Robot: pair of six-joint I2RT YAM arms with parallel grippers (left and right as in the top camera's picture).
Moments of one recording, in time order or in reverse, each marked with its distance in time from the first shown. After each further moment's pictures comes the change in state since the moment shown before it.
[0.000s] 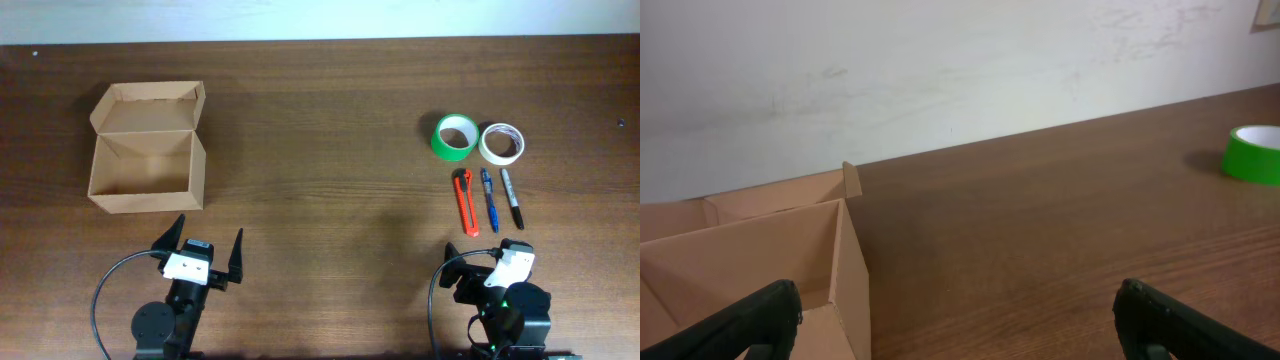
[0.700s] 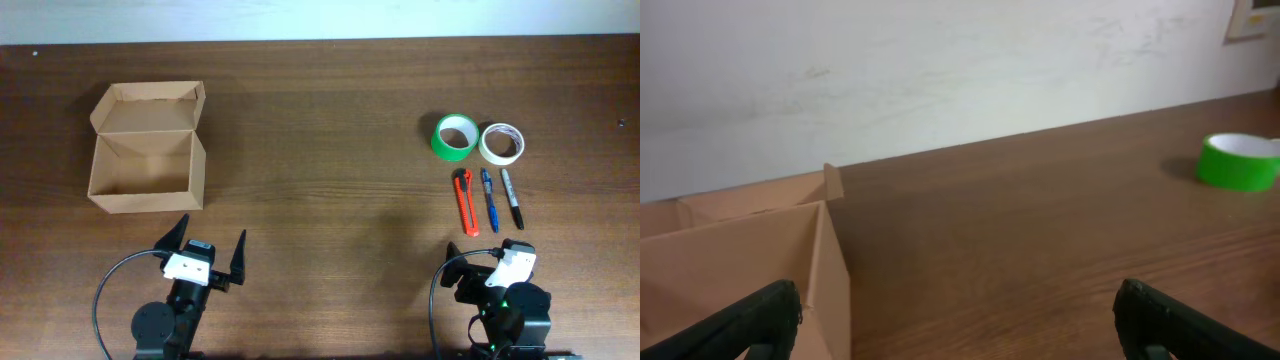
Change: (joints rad) left arm 0.000 0.000 0.000 0.003 0.041 -0.037; right arm 0.000 0.000 0.000 0.007 0.023 0.000
